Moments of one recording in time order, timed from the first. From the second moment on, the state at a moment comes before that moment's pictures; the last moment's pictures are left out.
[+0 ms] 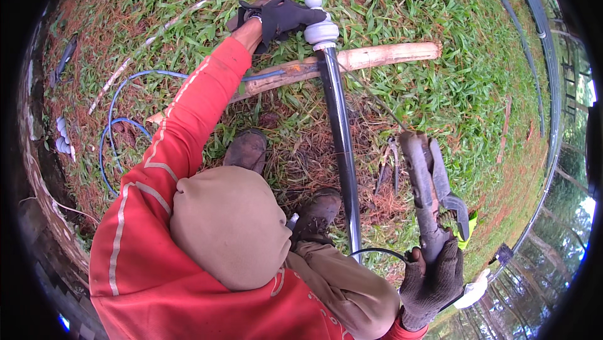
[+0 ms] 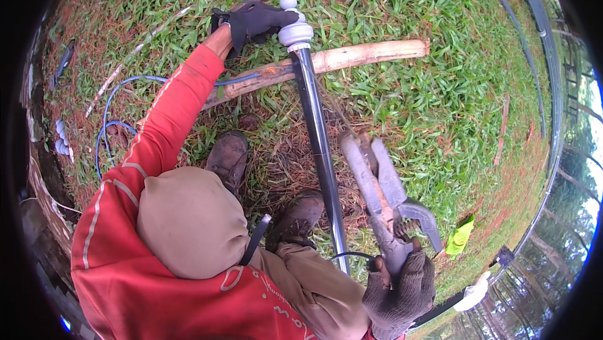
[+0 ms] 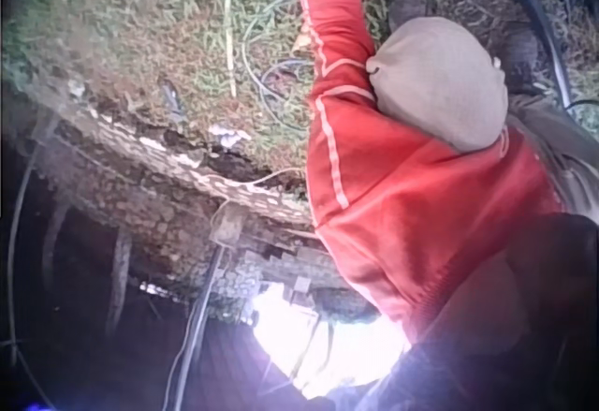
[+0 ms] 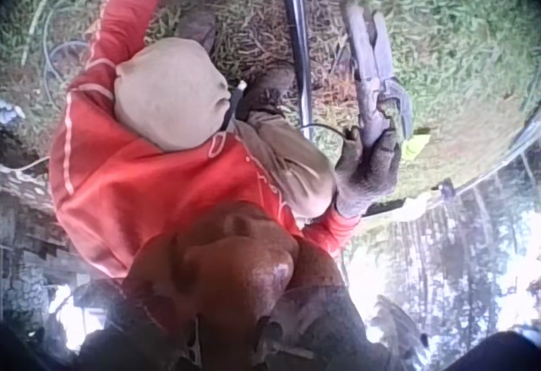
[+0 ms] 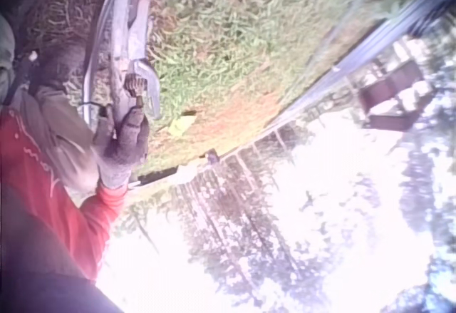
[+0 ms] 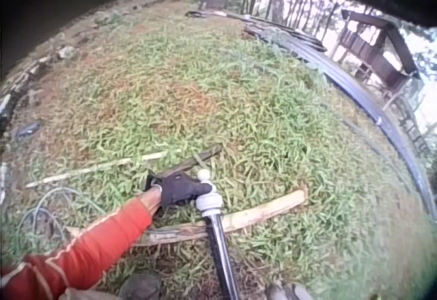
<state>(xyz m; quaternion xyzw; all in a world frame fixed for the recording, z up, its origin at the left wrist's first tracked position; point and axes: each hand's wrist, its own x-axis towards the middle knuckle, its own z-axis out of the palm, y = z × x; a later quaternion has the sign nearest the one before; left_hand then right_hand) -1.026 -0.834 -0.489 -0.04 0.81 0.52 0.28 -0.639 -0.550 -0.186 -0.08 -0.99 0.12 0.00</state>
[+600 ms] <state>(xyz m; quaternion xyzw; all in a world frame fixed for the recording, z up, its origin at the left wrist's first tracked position) -1.026 -0.835 -0.491 -0.04 0.79 0.53 0.30 -0.668 -0.547 -0.163 -0.16 -0.97 0.15 -0.06</state>
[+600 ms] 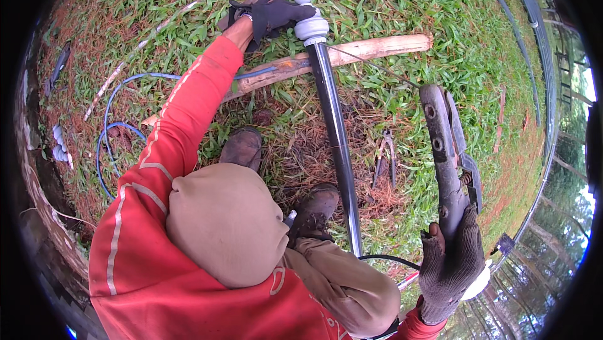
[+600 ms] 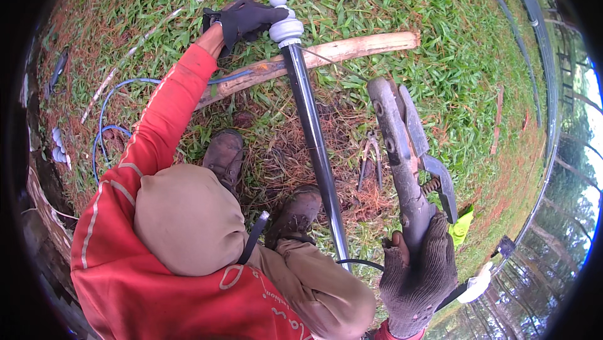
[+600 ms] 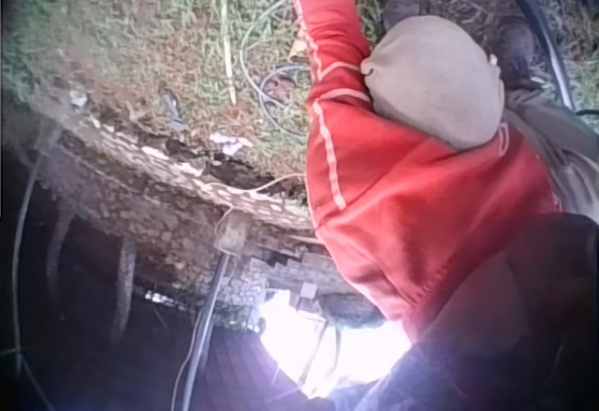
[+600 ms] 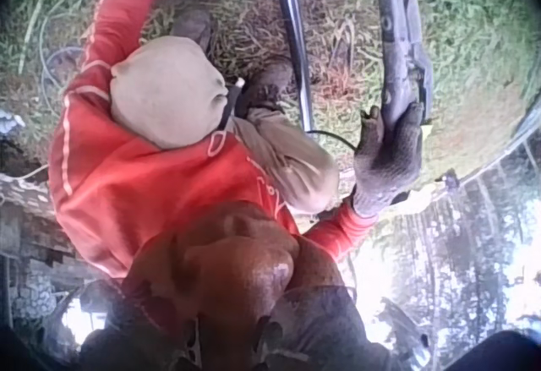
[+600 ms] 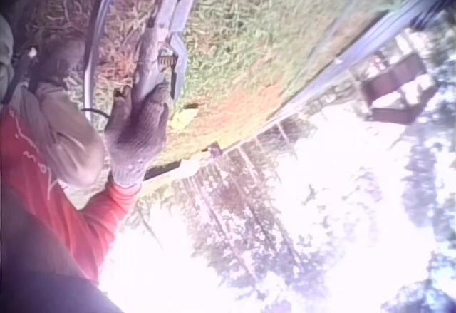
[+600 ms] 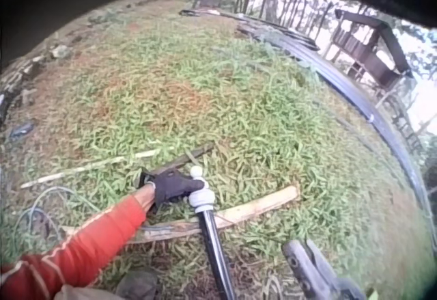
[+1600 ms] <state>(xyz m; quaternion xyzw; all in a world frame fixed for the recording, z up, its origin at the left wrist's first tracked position) -1.019 -0.802 -0.558 0.32 0.68 0.64 0.18 -0.563 -0.525 -0.177 -0.18 -0.97 0.18 0.00</state>
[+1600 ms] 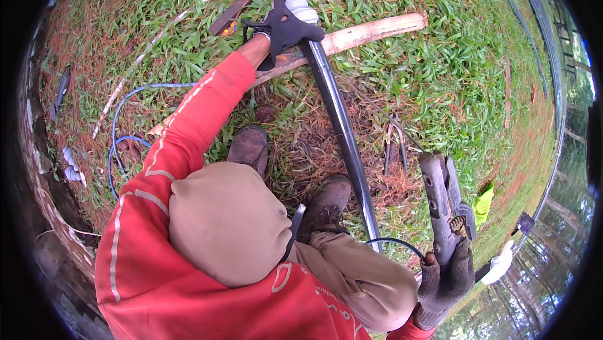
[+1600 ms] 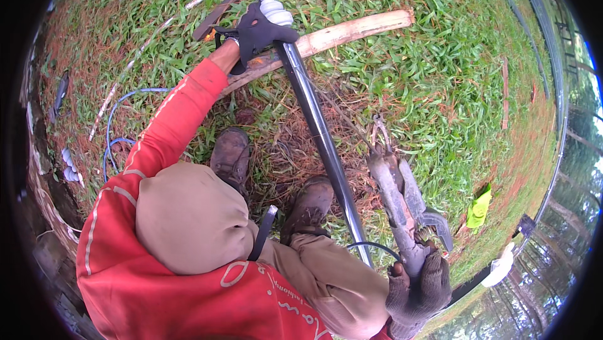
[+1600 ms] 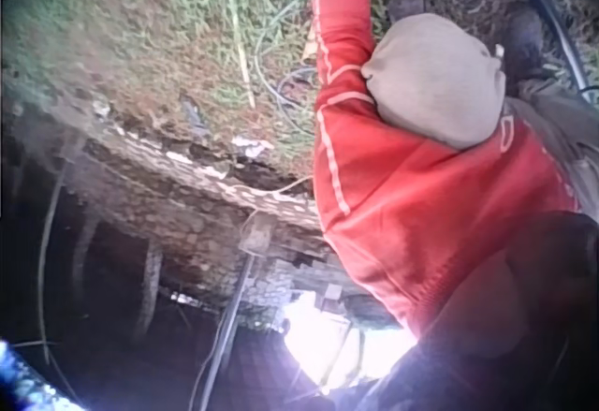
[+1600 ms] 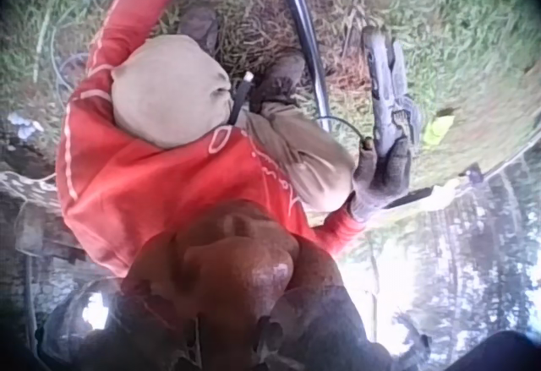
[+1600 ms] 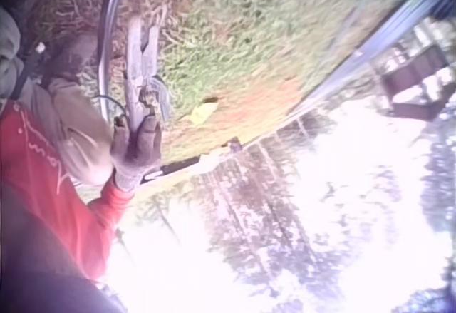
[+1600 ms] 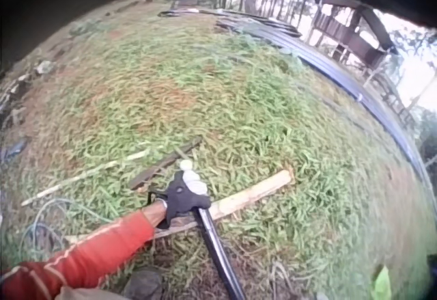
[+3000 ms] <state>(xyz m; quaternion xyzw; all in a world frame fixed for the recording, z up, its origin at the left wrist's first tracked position) -1.006 -0.805 -0.533 0.20 0.63 0.71 0.24 -0.654 -0.536 -0.164 -0.02 -0.99 0.10 -0.05</state>
